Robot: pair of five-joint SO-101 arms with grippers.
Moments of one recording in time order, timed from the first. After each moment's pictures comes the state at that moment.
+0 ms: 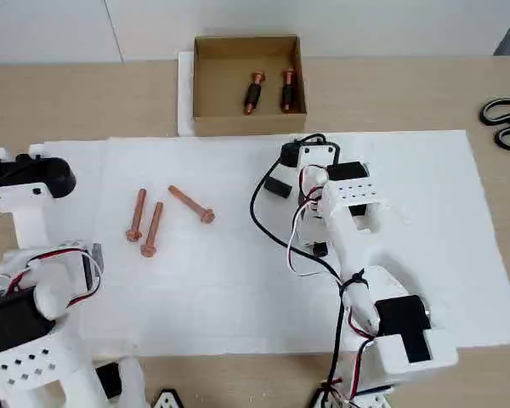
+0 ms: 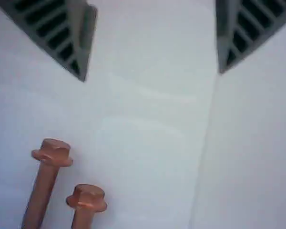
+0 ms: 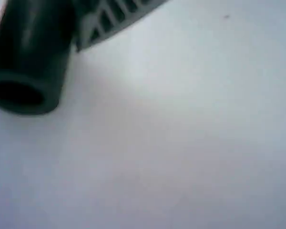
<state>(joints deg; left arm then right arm) -25.2 -55.9 32.2 94.2 -6.5 -12.3 3.5 19.9 72.5 2.4</state>
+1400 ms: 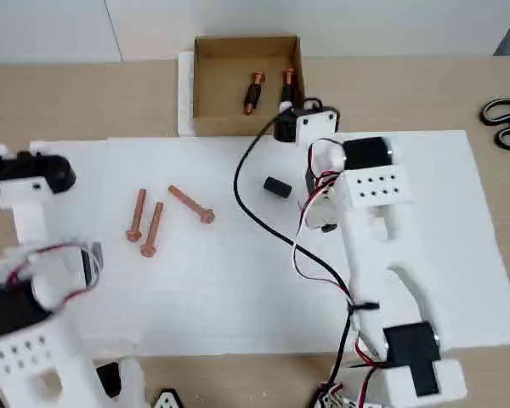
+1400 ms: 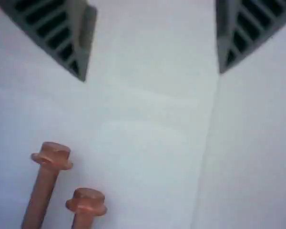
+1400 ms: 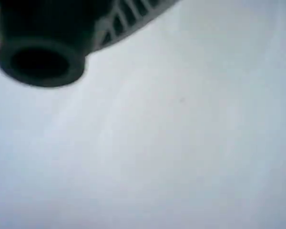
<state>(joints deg) -25.1 -50.2 29.0 95.3 -6.5 -12.3 -5.7 1.8 92.9 11.4</state>
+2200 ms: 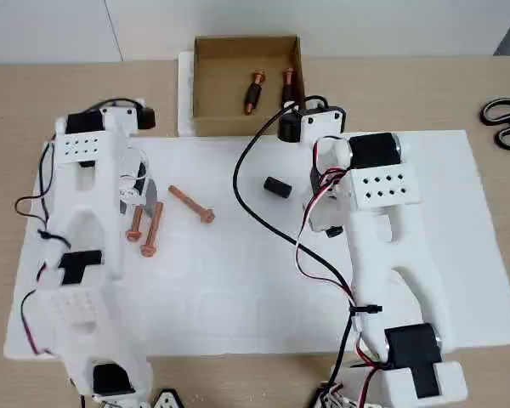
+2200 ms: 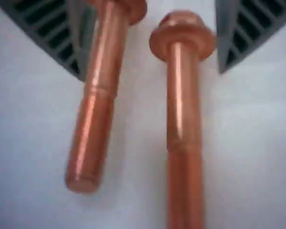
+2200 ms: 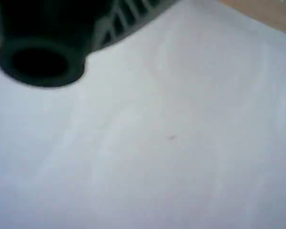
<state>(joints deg) -10.6 31.5 -20.4 96.5 -5.9 -12.1 -6.2 0.1 97.2 11.4</state>
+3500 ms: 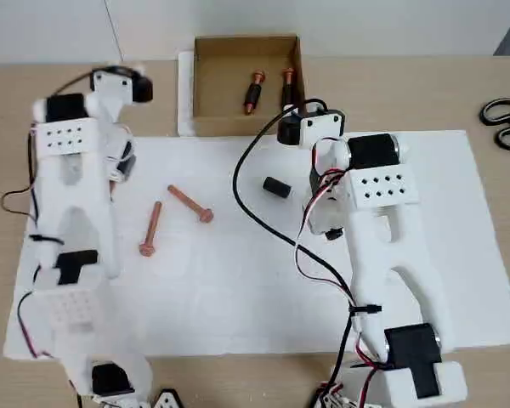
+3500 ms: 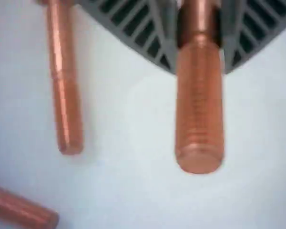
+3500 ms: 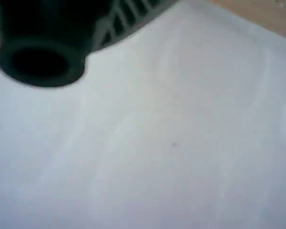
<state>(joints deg) -12.3 27.2 -33.9 99.2 -25.7 -12.2 -6.2 1.1 97.2 11.4</state>
